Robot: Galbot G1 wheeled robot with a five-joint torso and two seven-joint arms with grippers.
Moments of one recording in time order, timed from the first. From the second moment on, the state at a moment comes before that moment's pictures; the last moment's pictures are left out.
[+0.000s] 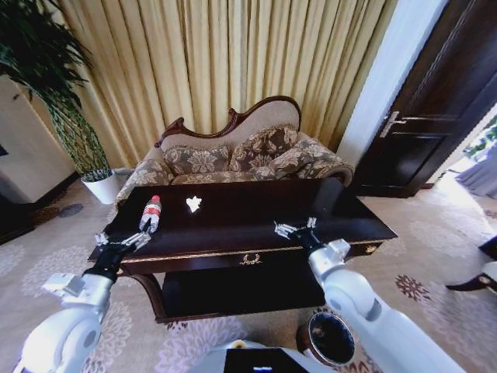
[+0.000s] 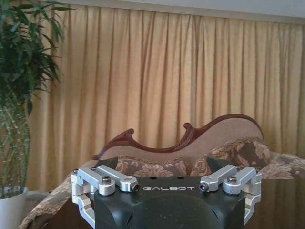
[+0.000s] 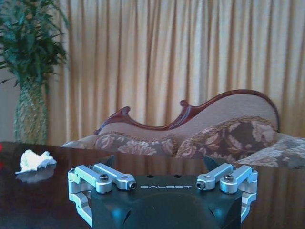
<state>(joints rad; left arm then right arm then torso) 1.78 -1.14 -0.97 -2.38 -0.64 0.12 -0.03 -1.24 0.80 0.27 2.20 0.68 -0.20 0.27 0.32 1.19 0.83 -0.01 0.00</state>
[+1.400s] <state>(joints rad) 1.88 -1.30 -1.03 -2.46 -0.59 0.11 -0.04 -0.31 0.94 -0.46 1.83 0.96 -0.25 0.23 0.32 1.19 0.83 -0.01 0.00</state>
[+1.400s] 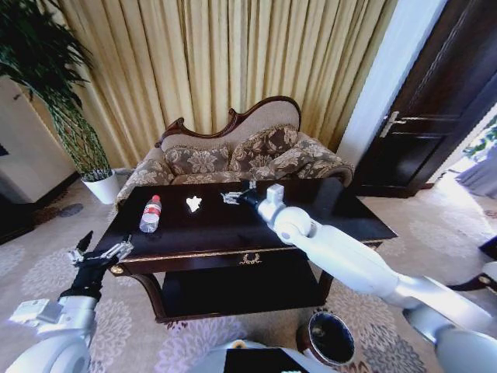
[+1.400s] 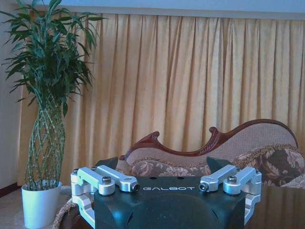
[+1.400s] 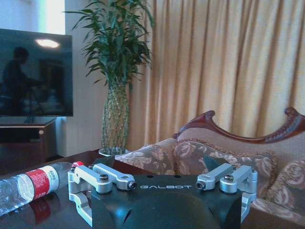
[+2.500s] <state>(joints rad) 1.88 -1.30 -1.05 -2.46 -0.59 0.11 -0.05 -0.12 1.29 -0.63 1.54 1.10 -0.46 0.49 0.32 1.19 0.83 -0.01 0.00</state>
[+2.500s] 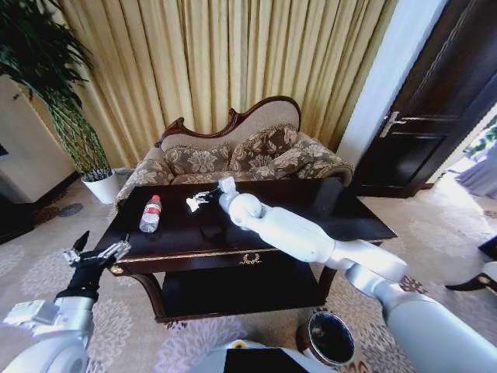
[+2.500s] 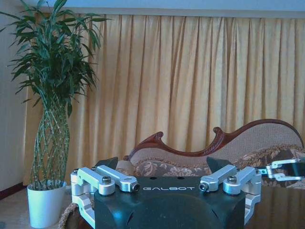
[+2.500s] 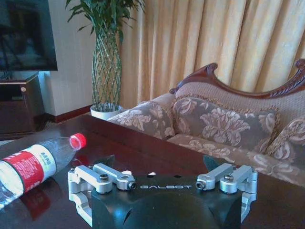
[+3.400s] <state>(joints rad) 1.86 -1.29 -1.05 -2.44 -0.61 0.11 -0.04 -0.11 1.51 -0.59 1.38 1.23 -0.62 0.72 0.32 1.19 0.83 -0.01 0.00</state>
